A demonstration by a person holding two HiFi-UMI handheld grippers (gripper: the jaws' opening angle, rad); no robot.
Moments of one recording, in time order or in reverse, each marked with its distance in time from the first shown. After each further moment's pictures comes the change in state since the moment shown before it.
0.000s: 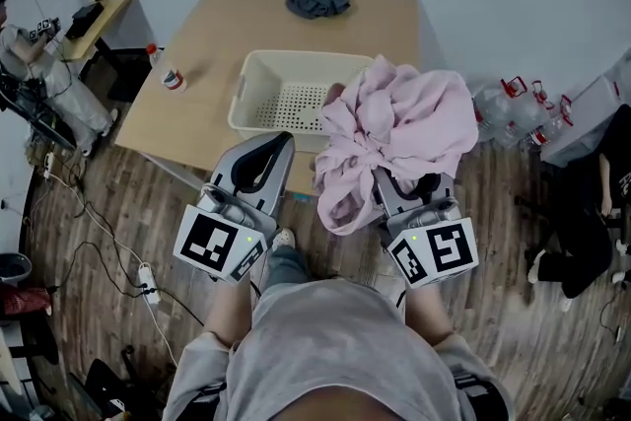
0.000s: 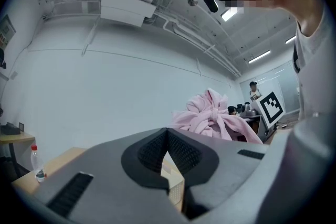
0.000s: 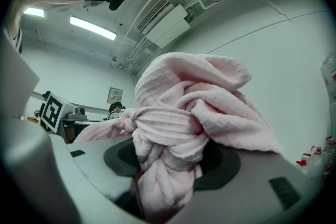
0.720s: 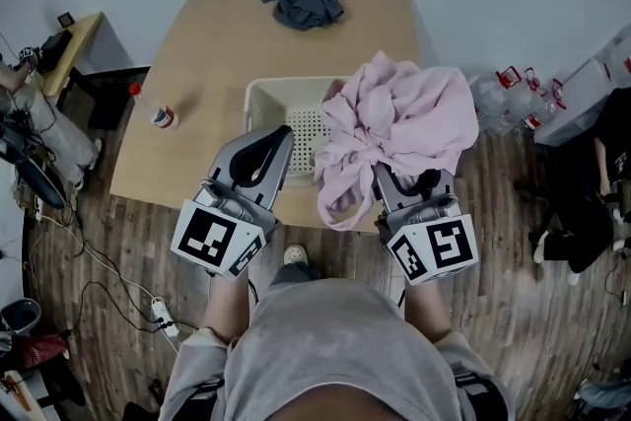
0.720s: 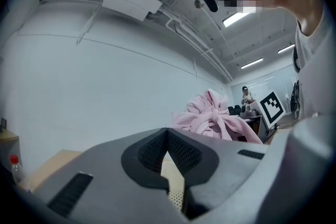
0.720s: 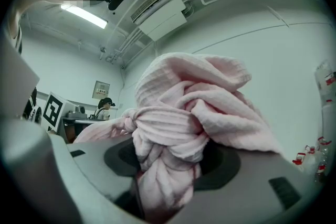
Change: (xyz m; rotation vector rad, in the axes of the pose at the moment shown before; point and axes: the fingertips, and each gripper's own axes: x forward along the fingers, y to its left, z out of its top) left arm 0.054 0.122 -0.015 -0.021 -0.002 -0.129; right arm 0.118 -0.002 -0.014 -0.010 0.022 -0.133
